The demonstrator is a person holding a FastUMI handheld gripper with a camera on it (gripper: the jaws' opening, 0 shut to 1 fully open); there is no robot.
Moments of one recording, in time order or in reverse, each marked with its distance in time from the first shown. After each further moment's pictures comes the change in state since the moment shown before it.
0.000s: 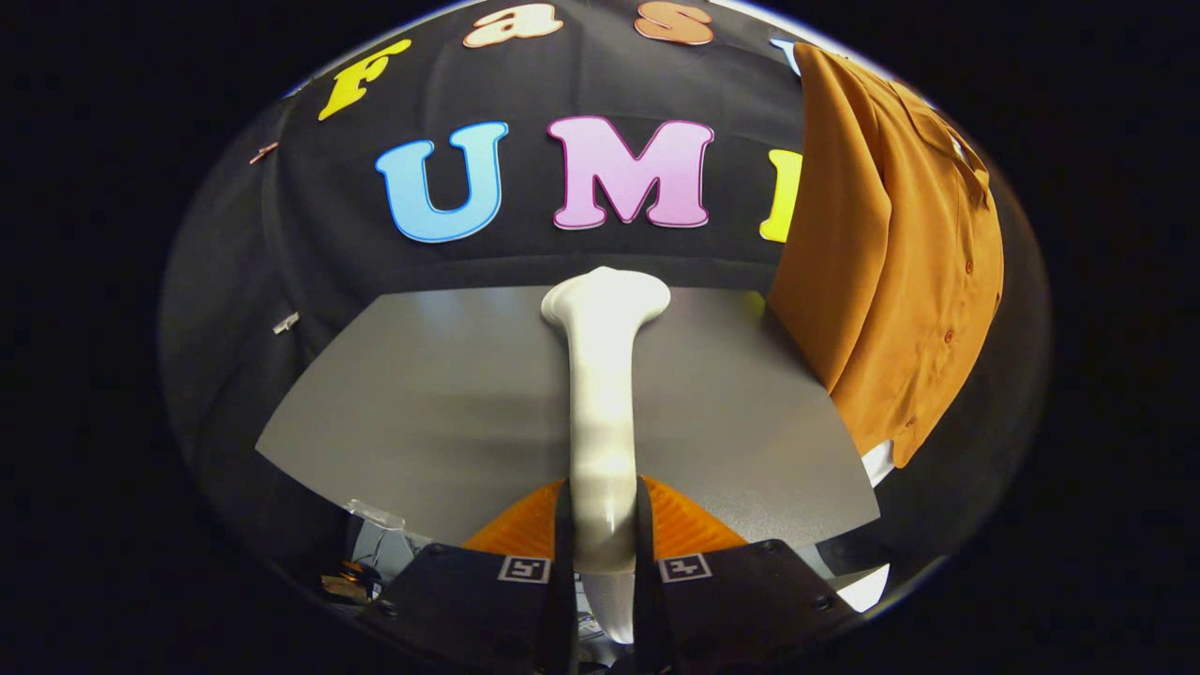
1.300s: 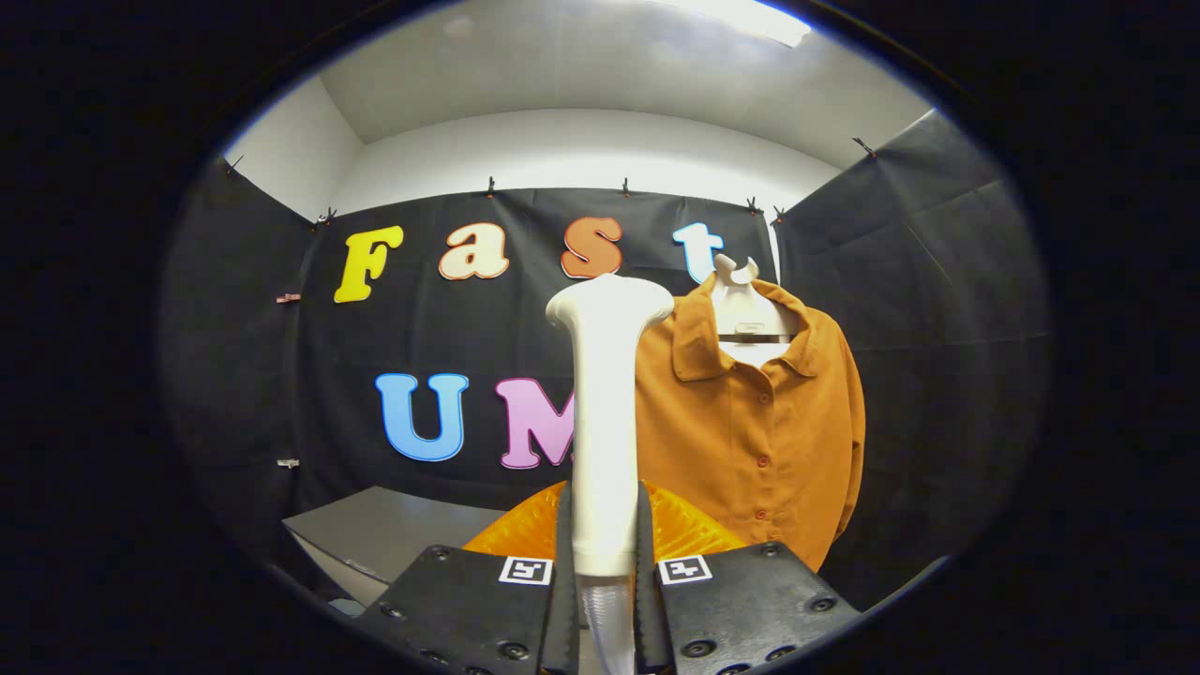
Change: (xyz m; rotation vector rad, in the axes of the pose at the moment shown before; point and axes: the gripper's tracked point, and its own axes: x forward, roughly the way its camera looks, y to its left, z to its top) arm -0.205 -0.193 0.129 0.046 -0.760 -0.051
